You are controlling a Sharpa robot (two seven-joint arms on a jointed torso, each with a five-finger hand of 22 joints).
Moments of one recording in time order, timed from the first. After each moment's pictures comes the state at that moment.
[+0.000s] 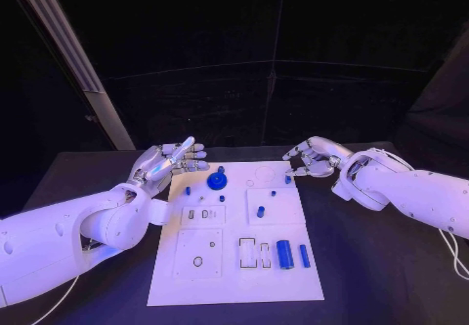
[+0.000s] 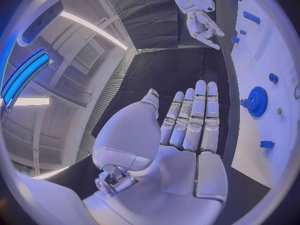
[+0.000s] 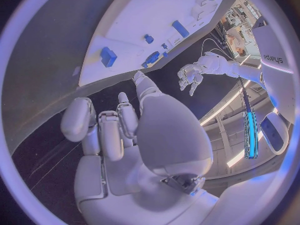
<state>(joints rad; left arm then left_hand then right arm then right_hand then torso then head) 1.24 -0.88 -0.09 1.59 0.02 -0.28 0.55 1.26 0.10 -0.03 0.27 0.06 0.92 0.24 0.12 0.07 1.00 0.19 0.12 0.07 1.08 0.13 0.16 0.15 0.18 0.89 0.24 0.29 0.10 1.21 -0.89 0.02 1.33 -1.16 -0.30 0.18 1.41 -0.08 0.03 0.12 0.24 0.91 0.17 0.07 0.07 1.39 0.07 1.28 1.30 1.47 -0.01 1.49 1.31 0.10 1.34 0.10 1.34 1.04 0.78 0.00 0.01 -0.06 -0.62</state>
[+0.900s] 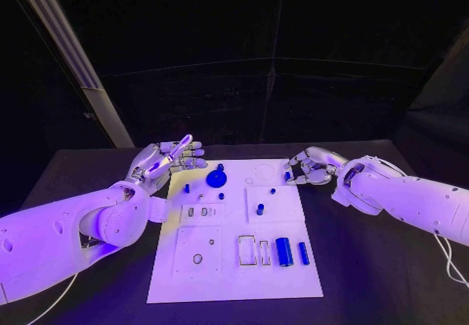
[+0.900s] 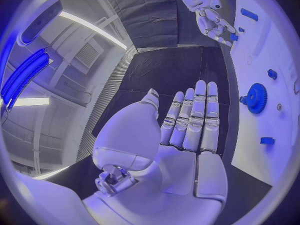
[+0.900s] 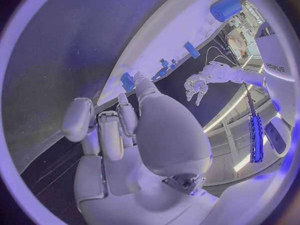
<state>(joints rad) 1.23 -0.87 -0.09 1.57 0.02 -0.27 0.55 1.26 0.10 -0.03 0.27 0.06 0.92 0.24 0.12 0.07 1.00 0.19 0.12 0.07 1.08 0.13 0.15 0.15 0.18 0.89 0.24 0.29 0.10 1.16 -0.85 0.02 1.23 -1.19 -0.27 0.19 1.43 -0.04 0.02 0.10 0.21 0.90 0.16 0.08 0.07 1.39 0.08 1.28 1.30 1.47 -0.01 1.49 1.31 0.10 1.34 0.10 1.34 1.04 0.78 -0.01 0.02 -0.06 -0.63</state>
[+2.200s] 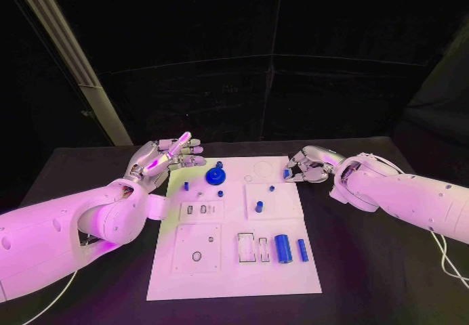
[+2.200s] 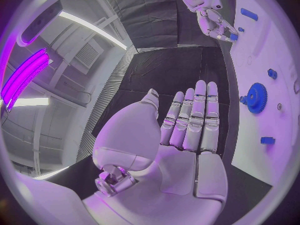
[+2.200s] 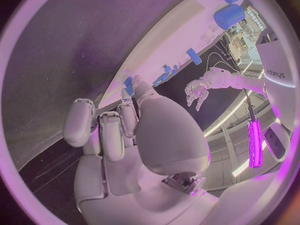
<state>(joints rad) 1.23 -0.87 -0.09 1.57 0.02 -0.27 0.55 1.26 0.10 -0.03 0.27 0.06 0.92 0.24 0.12 0.07 1.00 0.19 0.12 0.07 1.08 0.13 0.15 0.15 0.18 0.89 0.24 0.29 0.10 1.16 -0.83 0.02 1.22 -1.25 -0.26 0.18 1.43 0.04 0.11 0.07 0.11 1.06 0.12 0.16 0.08 1.39 0.05 1.31 1.31 1.46 -0.04 1.50 1.31 0.10 1.37 0.07 1.36 1.10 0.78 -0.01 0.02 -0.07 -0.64</state>
